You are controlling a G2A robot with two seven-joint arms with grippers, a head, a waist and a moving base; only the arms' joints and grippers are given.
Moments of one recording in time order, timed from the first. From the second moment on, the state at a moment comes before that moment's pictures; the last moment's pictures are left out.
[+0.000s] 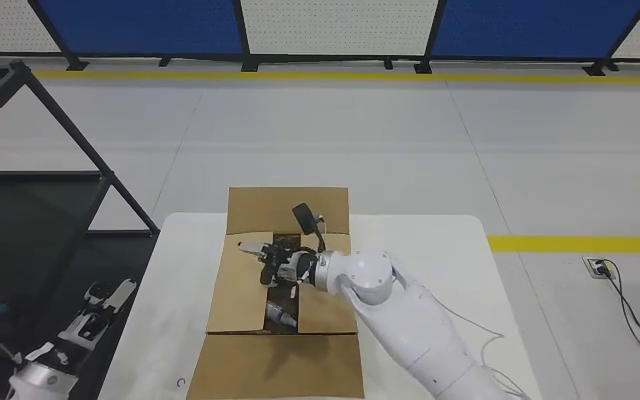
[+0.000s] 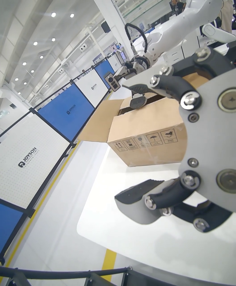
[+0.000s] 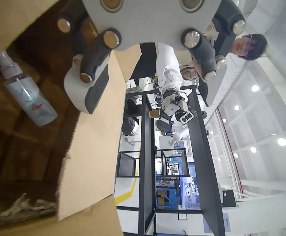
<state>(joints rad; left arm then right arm) 1.52 -1.06 -1.99 -1.79 0.20 -0.39 -0.41 -0.42 -1.60 0.84 -0.96 0.26 0.06 0.73</state>
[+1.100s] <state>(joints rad) 1.52 -1.06 -1.97 -1.77 0.20 -0.39 -0.40 -0.39 -1.63 0.84 -0.88 0.19 0.03 0.72</state>
